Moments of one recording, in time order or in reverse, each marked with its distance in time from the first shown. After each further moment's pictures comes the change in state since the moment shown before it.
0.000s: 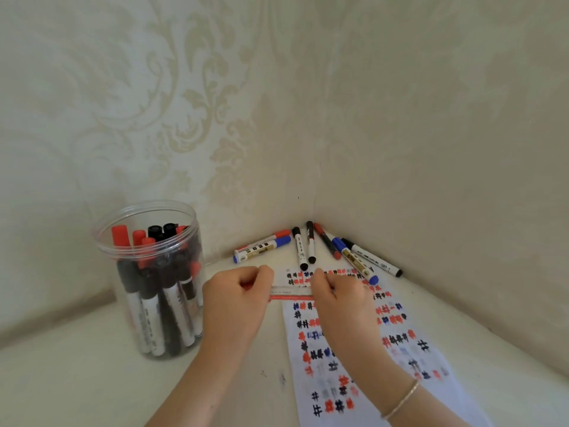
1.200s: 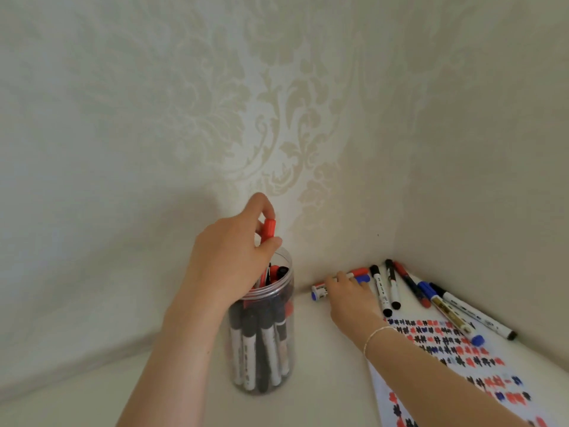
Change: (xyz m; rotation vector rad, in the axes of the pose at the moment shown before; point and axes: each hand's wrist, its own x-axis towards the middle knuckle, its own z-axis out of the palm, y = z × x) left_hand 0.086 0.046 -0.122 0.695 0.025 0.248; right_hand 0.104 -0.009 0.111 -0.986 -0.262 -0.439
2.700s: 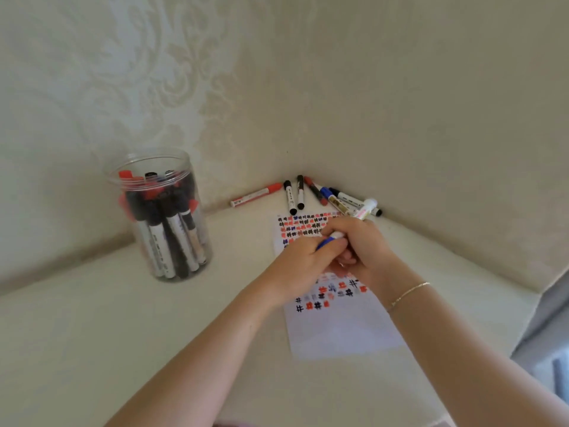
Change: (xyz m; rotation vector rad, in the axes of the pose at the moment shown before) left_hand -0.128 0.124 0.121 -0.869 -0.804 0.031; right_hand -0.172 0.083 -0.053 1.804 0.011 0.680
